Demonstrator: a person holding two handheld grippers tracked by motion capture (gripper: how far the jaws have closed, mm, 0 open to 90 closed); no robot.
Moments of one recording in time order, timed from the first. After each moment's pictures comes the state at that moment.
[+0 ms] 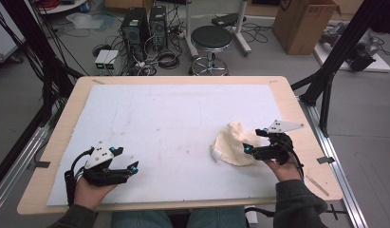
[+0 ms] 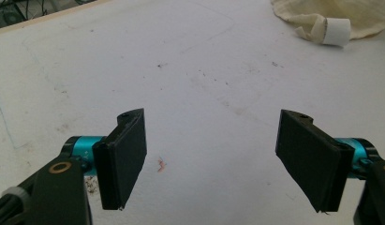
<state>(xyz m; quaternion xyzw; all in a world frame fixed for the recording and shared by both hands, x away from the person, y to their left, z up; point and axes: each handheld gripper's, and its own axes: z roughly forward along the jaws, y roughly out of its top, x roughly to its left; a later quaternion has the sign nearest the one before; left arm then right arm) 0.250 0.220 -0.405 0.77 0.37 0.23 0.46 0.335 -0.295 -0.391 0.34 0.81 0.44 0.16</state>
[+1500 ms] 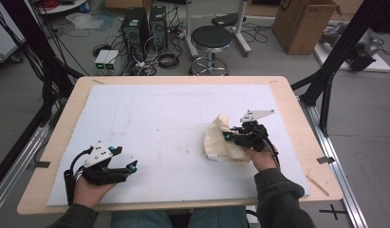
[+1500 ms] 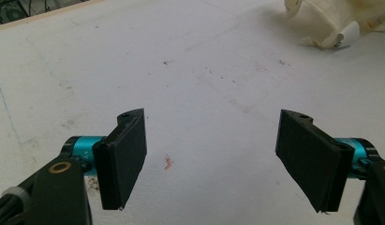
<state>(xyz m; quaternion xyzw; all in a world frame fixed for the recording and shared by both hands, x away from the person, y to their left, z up) 0.254 0.224 -0.407 0.77 0.37 0.23 0.46 0.367 -0.229 -0.381 0.30 0.84 0.44 0.11</state>
